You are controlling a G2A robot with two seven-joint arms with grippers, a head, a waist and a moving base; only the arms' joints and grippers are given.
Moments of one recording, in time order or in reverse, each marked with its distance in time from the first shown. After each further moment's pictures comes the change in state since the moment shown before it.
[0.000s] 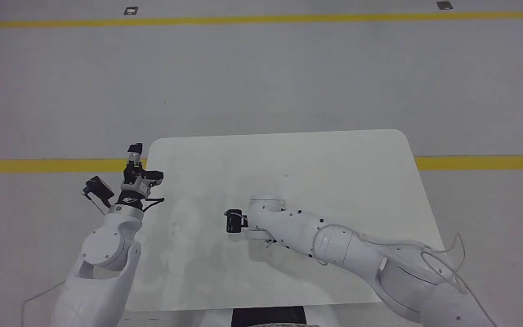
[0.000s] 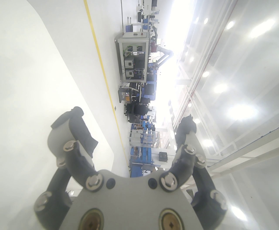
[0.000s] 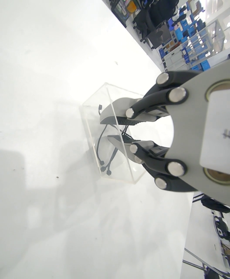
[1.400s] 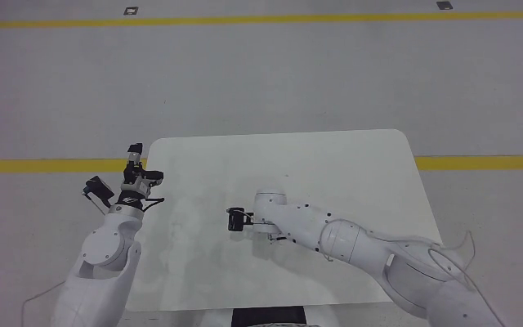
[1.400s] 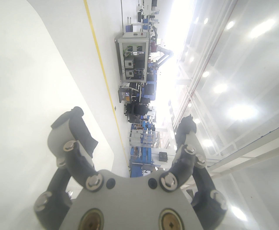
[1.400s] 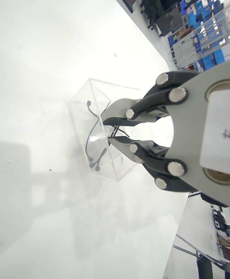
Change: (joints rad) left arm 0.000 0.000 0.000 0.000 0.000 0.000 0.000; right arm 0.031 0.043 0.000 -0.036 0.109 0.000 0.006
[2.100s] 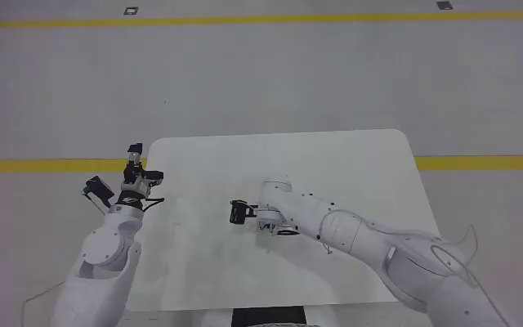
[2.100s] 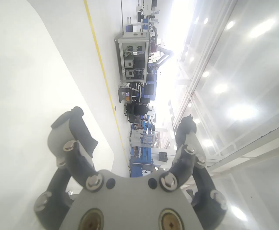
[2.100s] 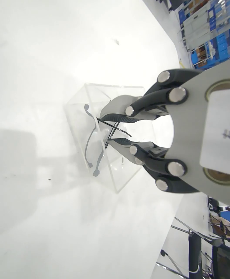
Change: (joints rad) left arm 0.000 0.000 0.000 0.000 0.000 0.000 0.000; right arm 0.045 -0.002 0.000 0.084 0.151 0.000 -0.056
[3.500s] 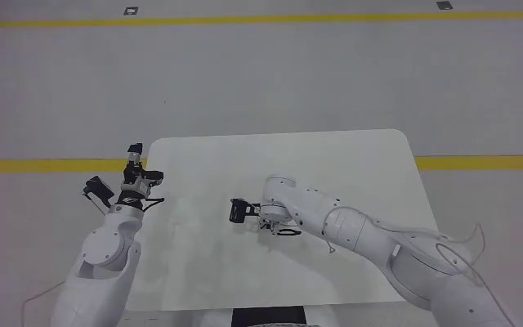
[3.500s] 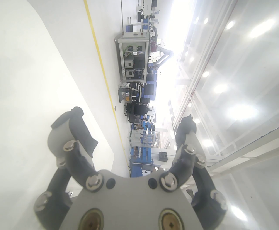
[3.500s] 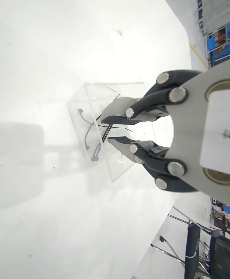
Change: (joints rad) left arm 0.000 0.000 0.000 0.000 0.000 0.000 0.000; right arm 0.013 0.024 0.000 -0.028 0.075 0.000 -0.006
